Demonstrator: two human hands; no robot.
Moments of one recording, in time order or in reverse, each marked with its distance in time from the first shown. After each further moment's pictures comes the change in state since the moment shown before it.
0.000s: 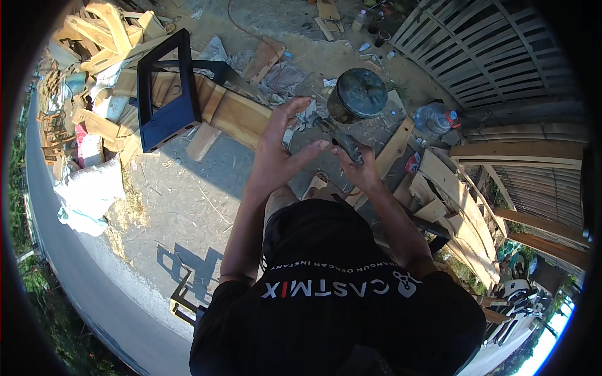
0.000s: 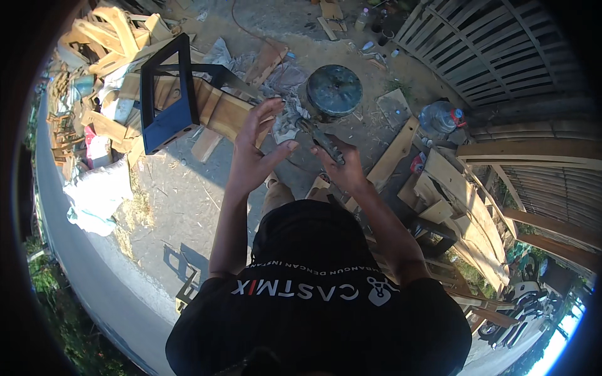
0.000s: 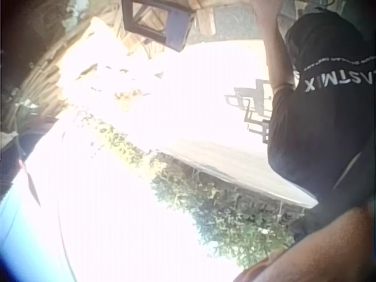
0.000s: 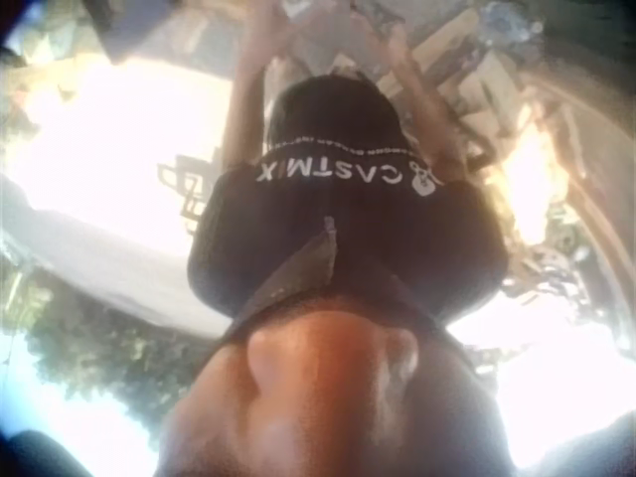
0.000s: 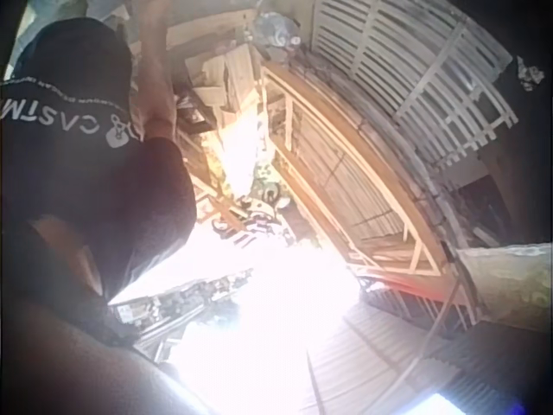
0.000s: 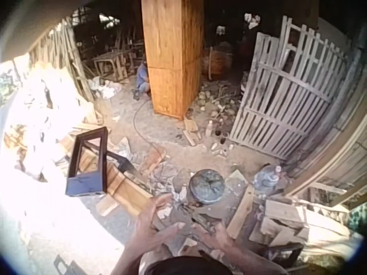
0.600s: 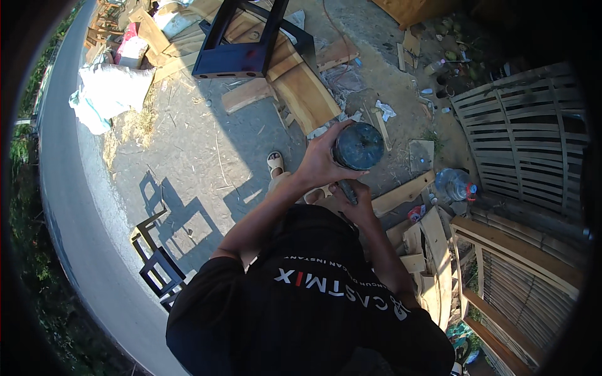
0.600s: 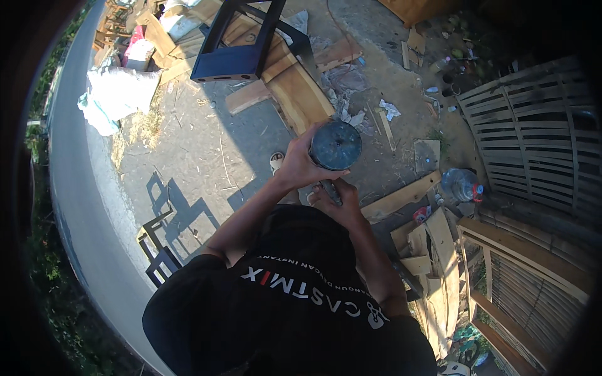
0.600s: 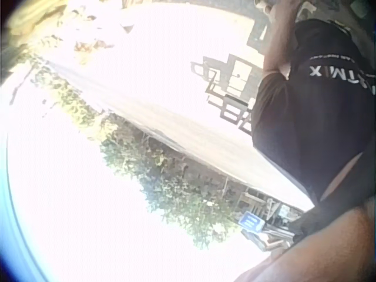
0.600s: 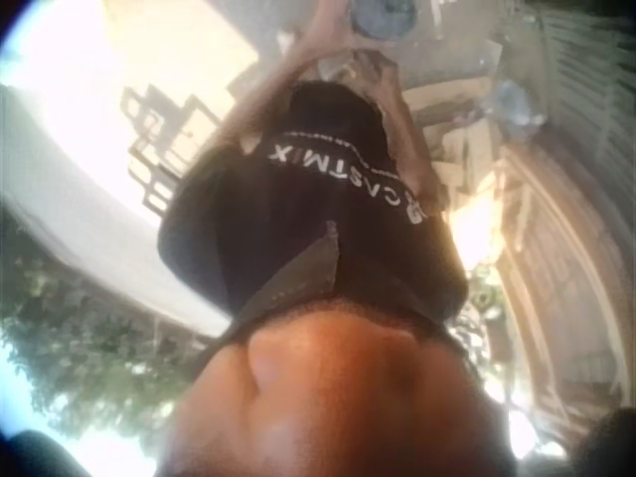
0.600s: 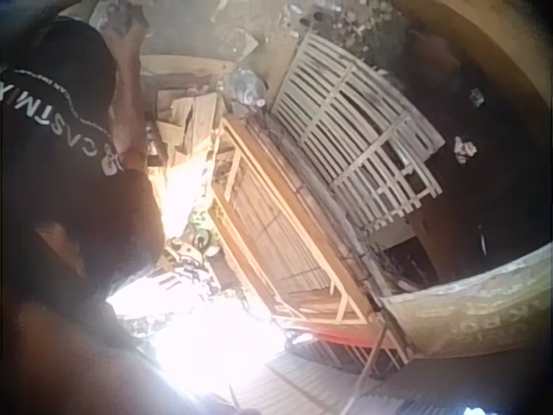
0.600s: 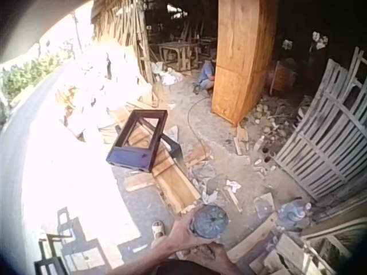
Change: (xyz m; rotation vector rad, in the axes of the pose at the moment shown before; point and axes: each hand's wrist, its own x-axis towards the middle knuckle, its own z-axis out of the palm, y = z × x) left_hand -0.073 -0.043 -0.004 0.096 0.241 -0.138; right_hand -0.051 -0.006 0.071 0.052 -0.429 -0.069
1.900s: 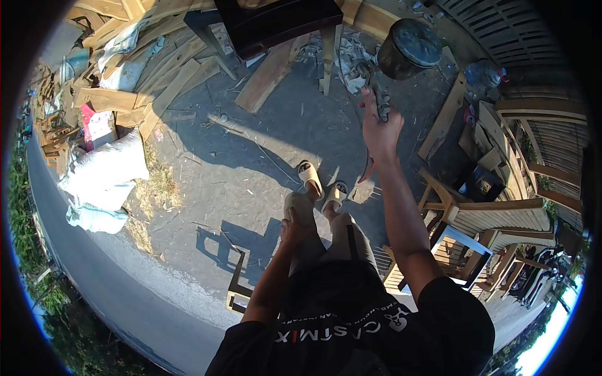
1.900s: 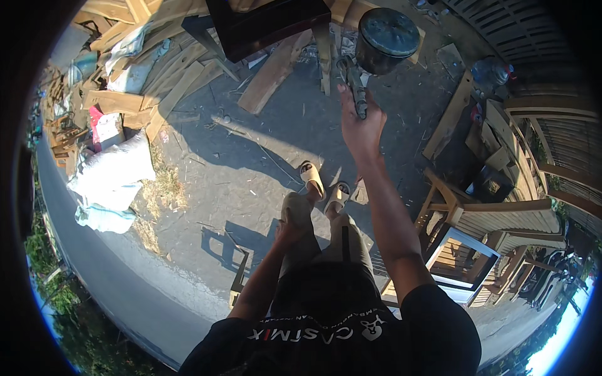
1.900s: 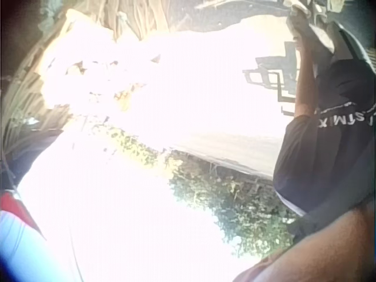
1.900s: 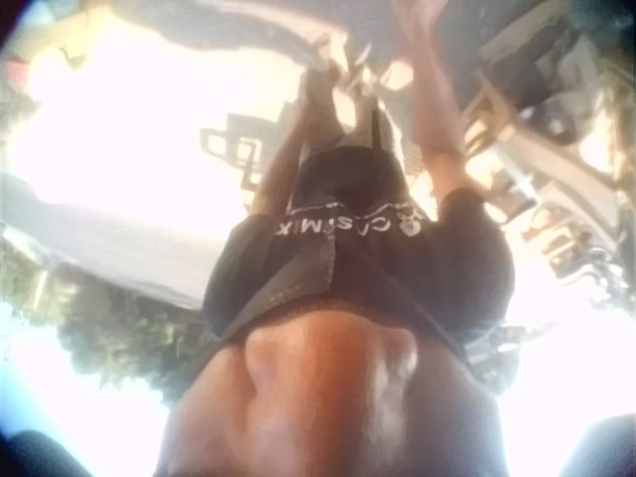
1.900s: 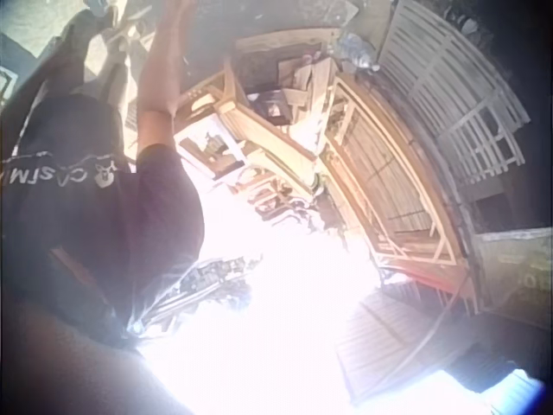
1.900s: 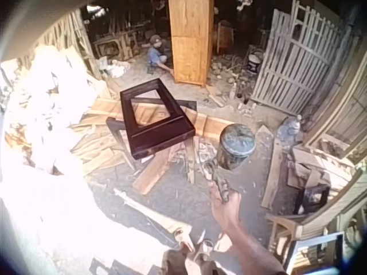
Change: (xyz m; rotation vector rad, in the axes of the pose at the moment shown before) left_hand -0.453 -0.440 -0.438 0.723 -0.834 -0.941; right_hand 0.158 -0.073 0.426 -0.103 0.900 0.414
